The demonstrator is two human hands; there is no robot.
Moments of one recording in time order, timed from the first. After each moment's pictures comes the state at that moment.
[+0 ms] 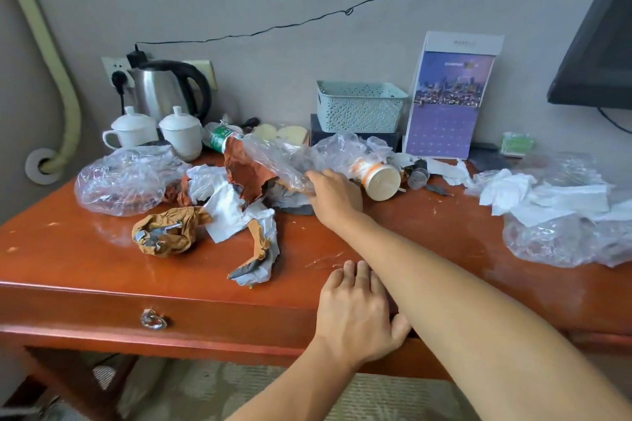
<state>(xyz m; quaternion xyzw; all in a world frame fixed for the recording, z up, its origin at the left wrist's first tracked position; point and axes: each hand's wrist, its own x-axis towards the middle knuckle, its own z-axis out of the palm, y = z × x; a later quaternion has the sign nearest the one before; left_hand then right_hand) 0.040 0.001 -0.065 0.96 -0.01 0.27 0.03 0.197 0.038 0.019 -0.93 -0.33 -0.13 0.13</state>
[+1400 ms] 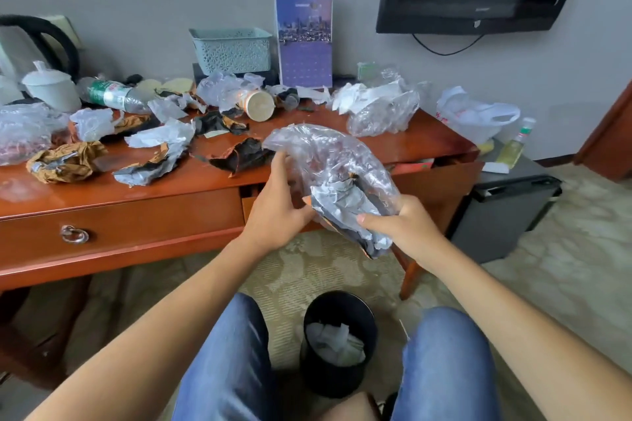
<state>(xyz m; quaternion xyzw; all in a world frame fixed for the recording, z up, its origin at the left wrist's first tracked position) -0.066 -0.076 -0.026 0.85 -0.15 0.17 0.47 -0.079 -0.314 -0.012 -0.83 -0.11 0.03 0.55</state>
